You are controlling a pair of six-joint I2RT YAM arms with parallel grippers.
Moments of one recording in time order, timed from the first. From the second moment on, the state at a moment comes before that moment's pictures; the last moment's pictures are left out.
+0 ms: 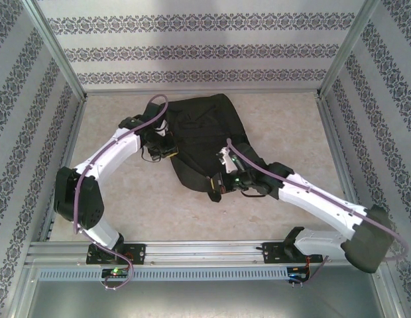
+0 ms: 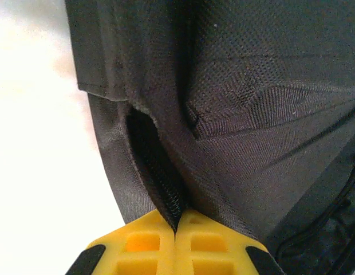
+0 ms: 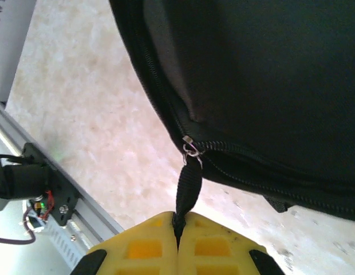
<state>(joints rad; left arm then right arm) -0.34 1.64 1.39 -0.90 0.26 -0.70 0.79 1.21 0.92 -0.55 -0.31 0.57</state>
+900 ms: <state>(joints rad) -0.33 1.36 1.04 -0.67 0.39 -1.04 0.82 1.55 1.19 -0.49 -0.39 0.62</state>
